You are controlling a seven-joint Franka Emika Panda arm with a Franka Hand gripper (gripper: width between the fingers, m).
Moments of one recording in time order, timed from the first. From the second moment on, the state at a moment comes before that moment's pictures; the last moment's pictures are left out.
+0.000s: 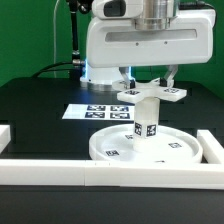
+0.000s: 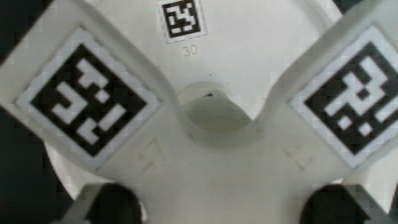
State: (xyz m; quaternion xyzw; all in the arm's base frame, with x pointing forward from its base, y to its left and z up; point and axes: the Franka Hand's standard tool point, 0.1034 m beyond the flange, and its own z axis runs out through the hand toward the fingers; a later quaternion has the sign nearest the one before) arm 0.560 0.033 0.111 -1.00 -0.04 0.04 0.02
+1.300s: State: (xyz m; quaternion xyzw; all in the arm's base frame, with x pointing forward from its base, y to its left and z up) arm 0.565 0.034 0.111 -0.99 0.13 0.04 0.03
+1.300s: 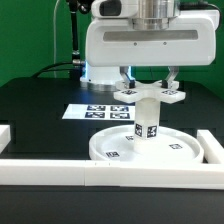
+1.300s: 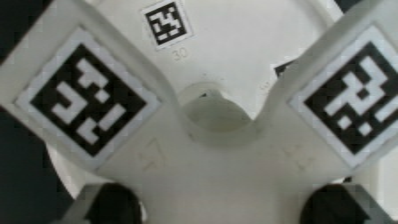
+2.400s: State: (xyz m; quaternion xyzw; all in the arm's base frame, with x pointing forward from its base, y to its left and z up) arm 0.565 0.037 0.110 -0.78 0.62 0.04 0.04
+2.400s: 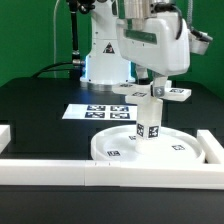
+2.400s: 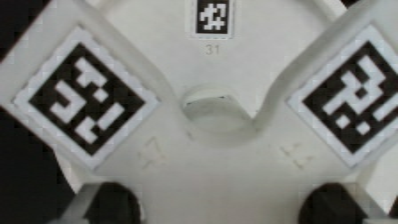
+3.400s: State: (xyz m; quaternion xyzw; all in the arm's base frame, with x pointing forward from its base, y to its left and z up) arm 0.565 0.036 0.117 -0.67 0.74 0.06 0.04
